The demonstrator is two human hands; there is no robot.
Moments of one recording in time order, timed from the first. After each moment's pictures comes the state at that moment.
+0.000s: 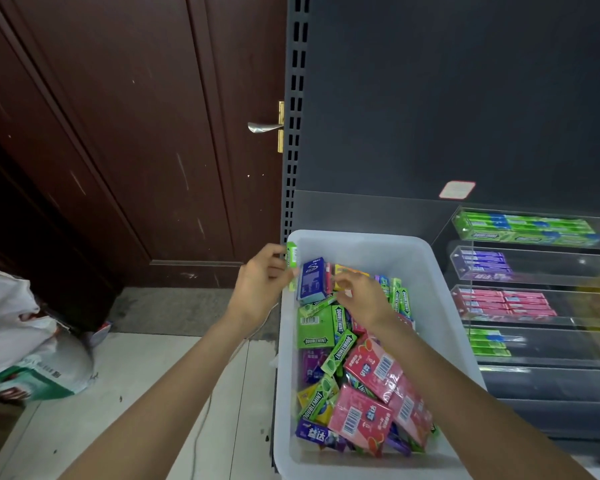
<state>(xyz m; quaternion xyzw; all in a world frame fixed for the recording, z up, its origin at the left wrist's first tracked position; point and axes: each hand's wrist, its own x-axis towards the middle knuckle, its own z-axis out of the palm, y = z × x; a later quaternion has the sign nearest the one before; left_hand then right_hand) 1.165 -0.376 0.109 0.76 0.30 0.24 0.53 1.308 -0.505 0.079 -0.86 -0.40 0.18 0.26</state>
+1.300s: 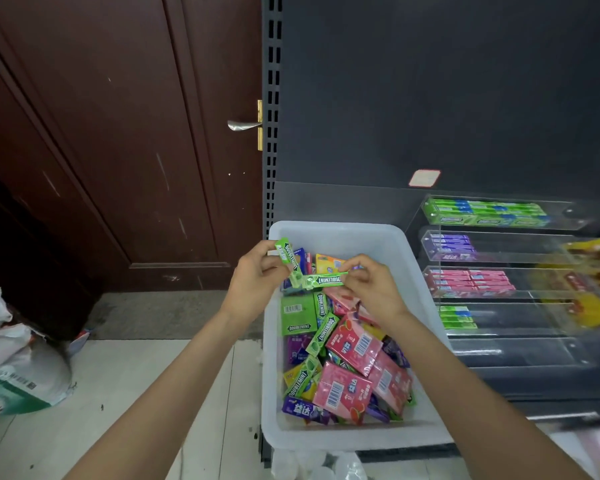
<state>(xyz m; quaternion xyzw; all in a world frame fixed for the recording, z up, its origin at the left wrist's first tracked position) 1.152 -0.413 0.131 0.68 0.25 0.22 0.66 1.294 -0.554 0.108 -0.74 -0.24 0.28 0.56</state>
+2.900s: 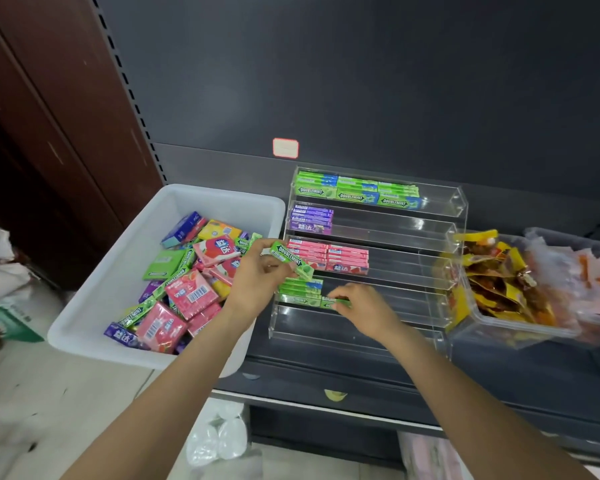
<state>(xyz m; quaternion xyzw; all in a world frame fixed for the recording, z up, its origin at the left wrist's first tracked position) 1.319 -0.684 0.128 0.64 0.36 0.28 0.62 1.481 -0.796 0.070 -0.81 -0.53 0.20 0.15</state>
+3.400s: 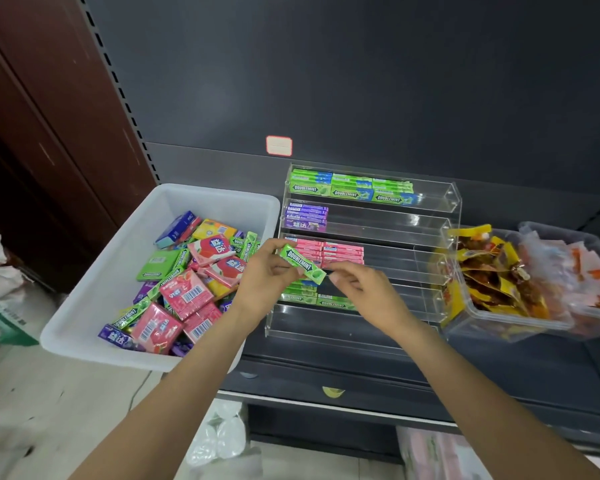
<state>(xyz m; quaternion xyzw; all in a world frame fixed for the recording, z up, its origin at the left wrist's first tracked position) 1.328 -0.692 0.128 0.68 0.35 0.24 0.59 1.474 -0.807 0.106 -0.77 -0.49 0.21 0.36</state>
